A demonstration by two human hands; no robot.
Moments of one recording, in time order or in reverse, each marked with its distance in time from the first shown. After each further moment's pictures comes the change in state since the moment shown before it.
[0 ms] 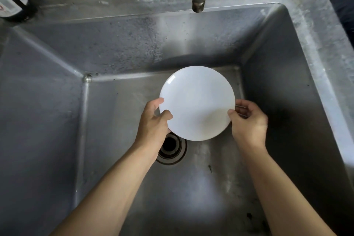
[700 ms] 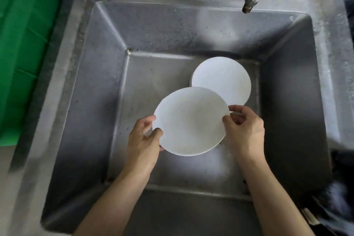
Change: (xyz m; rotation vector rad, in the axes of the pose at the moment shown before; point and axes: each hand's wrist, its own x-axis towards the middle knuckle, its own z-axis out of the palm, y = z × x) left_hand -0.138 -0.026 -0.097 -0.062 0.261 -0.079; right_hand -0.141 -0.064 -0.026 -0.232 -0.231 -0.066
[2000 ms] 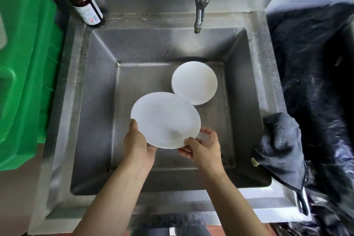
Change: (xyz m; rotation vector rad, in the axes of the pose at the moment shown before) left_hand -0.091 0.057 0.002 -0.494 0.125 -0.331; right_hand -0.127 -0.017 -0.036 0.528 -0.224 0.461
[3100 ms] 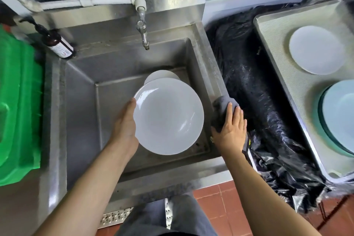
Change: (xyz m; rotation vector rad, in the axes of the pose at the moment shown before) left_hand -0.112 0.013 0.040 0.419 -0.342 0.268; right_hand 0.034 0.008 -0.189 -1.135 0.603 -0.562
